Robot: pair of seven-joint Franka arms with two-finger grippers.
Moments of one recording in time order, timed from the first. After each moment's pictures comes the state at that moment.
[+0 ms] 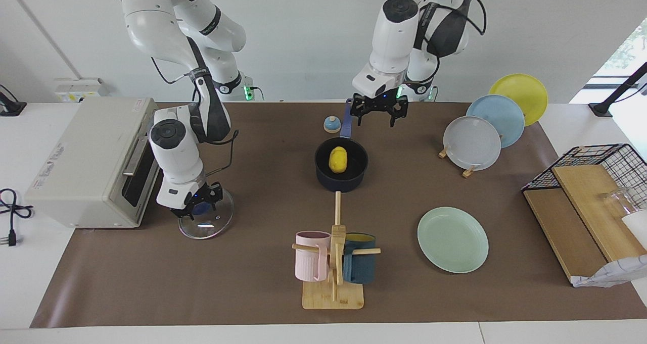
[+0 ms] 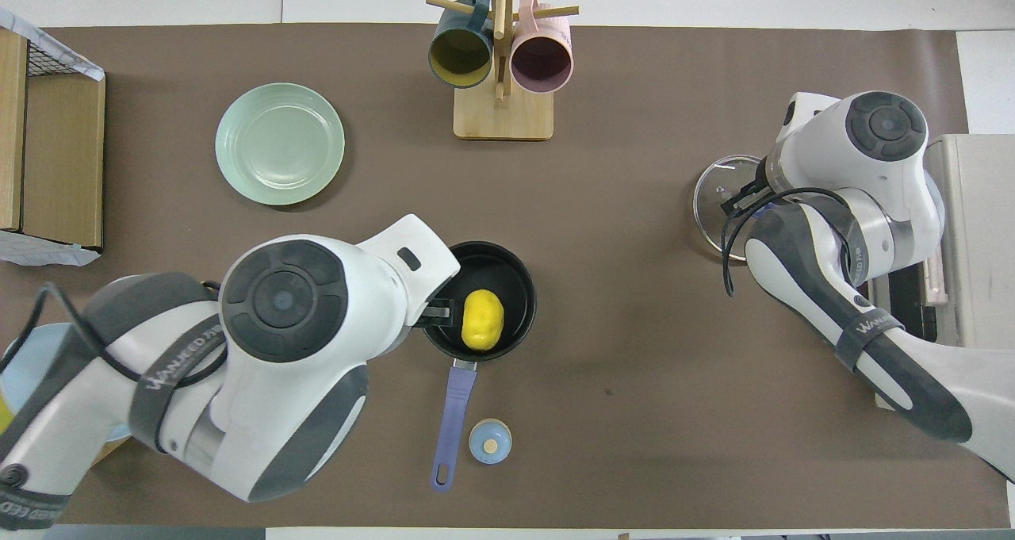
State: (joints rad) left arm -0.57 -0.05 -0.10 -2.00 0.00 1.97 -0.52; right arm -0.39 0.40 0.50 -1.89 -0.36 2.25 -0.23
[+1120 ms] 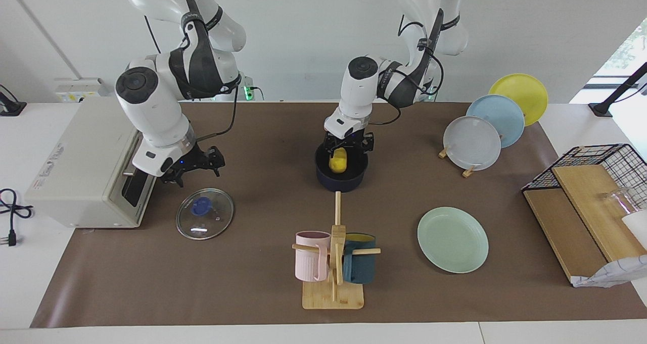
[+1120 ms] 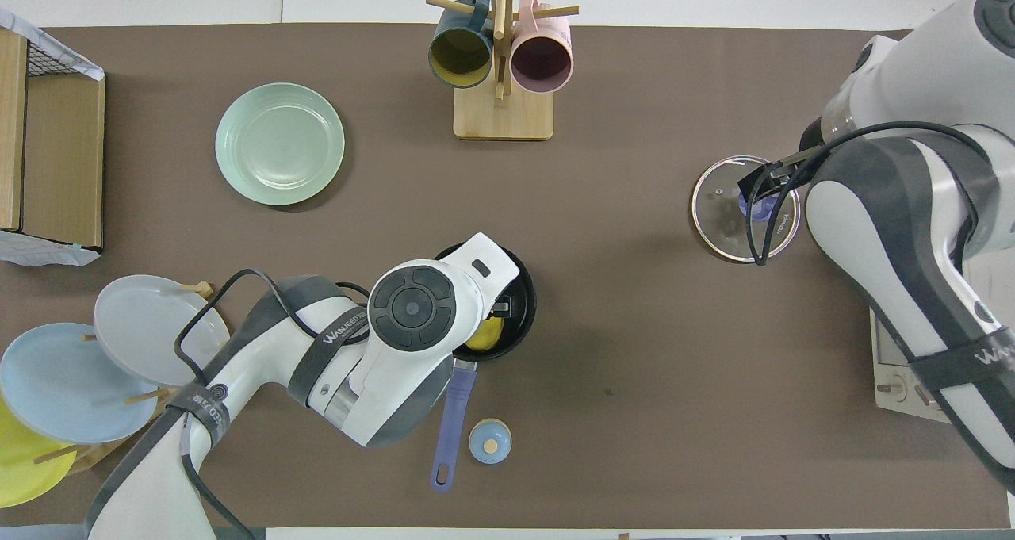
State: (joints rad) left arm -0.64 0.15 -0.10 -2.08 0.00 2.29 -0.64; right arm -0.38 0.26 0.53 -1.62 -0.14 1.76 -0.10
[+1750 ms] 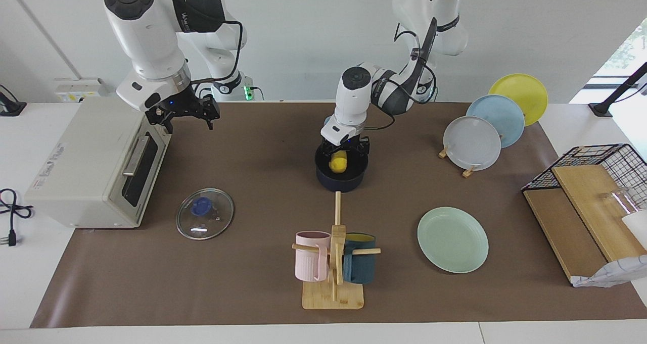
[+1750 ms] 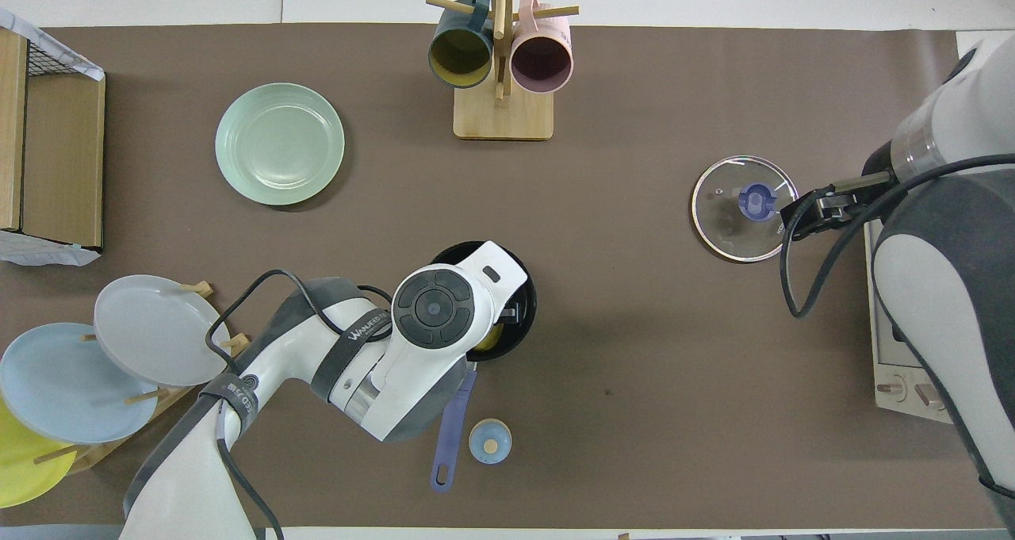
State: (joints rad) left arm -0.66 0.20 -0.10 -2.08 0.00 2.31 -0.67; right arm -0.11 0.06 0.25 -1.58 -0.06 1.52 0.03
